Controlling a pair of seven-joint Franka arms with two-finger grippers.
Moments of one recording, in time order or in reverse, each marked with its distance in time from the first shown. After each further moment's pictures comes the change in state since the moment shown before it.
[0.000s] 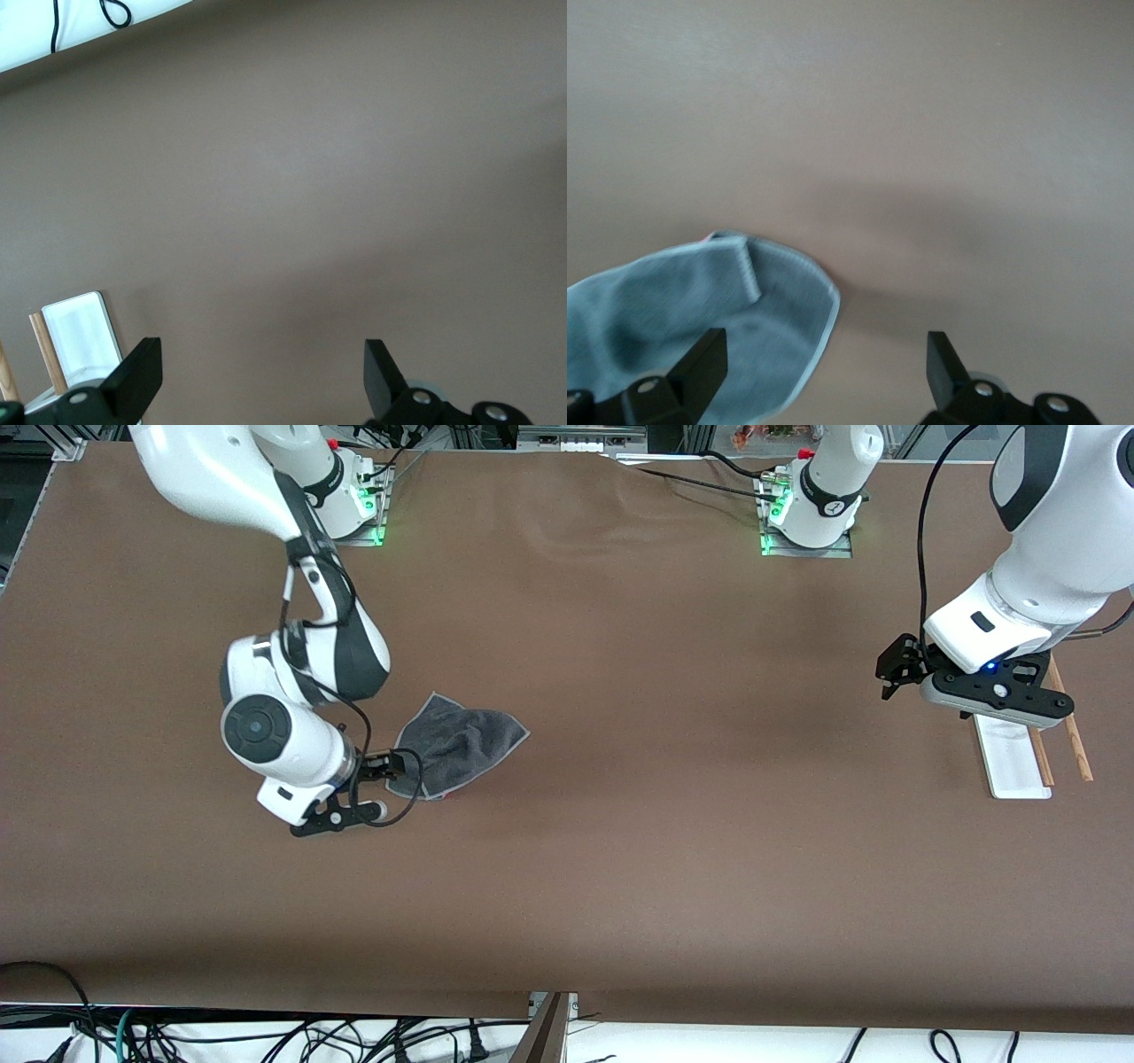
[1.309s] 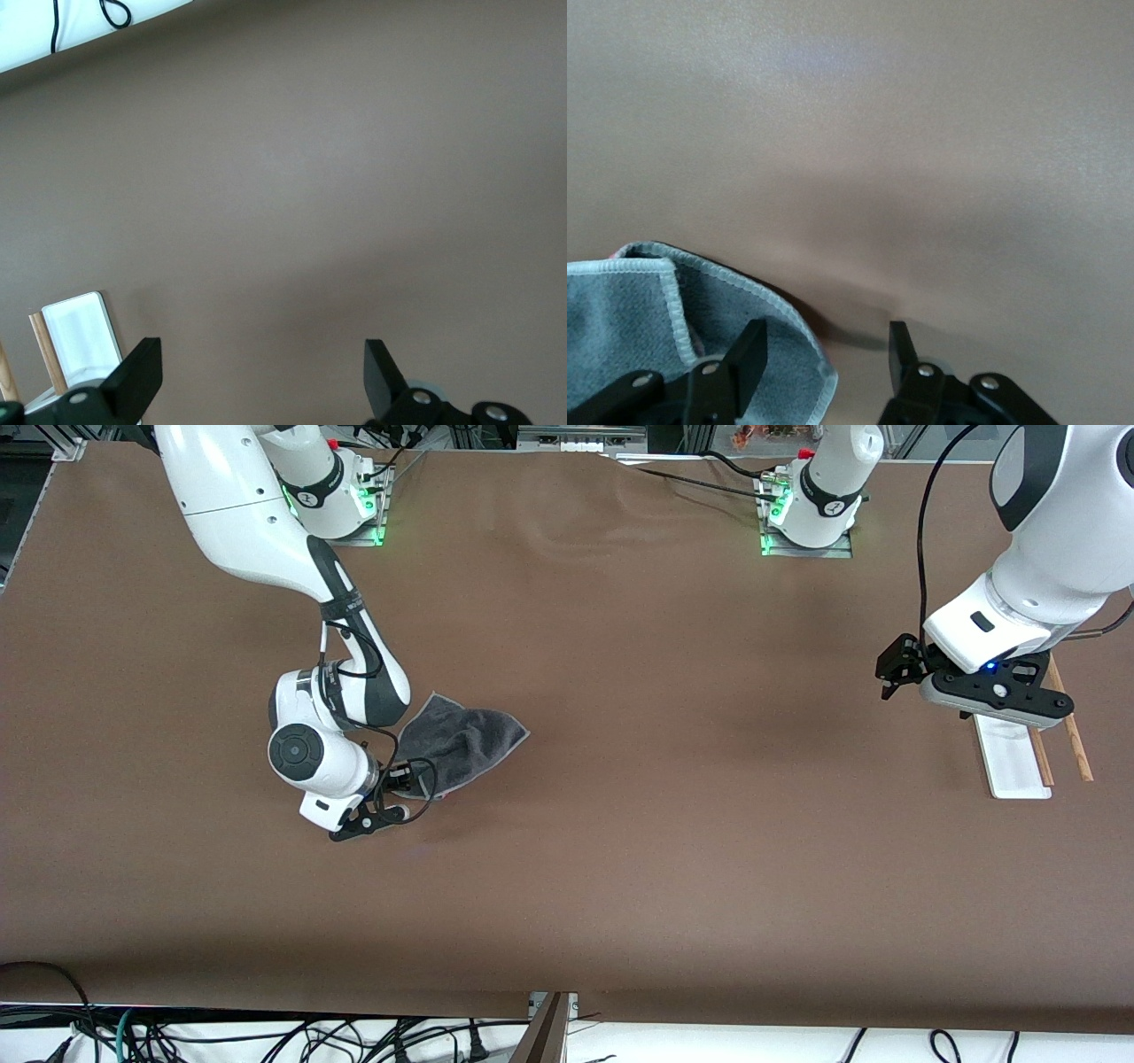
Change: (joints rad) left arm 0.000 0.000 0.000 0.000 0.000 0.000 0.000; right arm -0.013 0.091 0.011 -0.106 0.086 0.185 -0.121
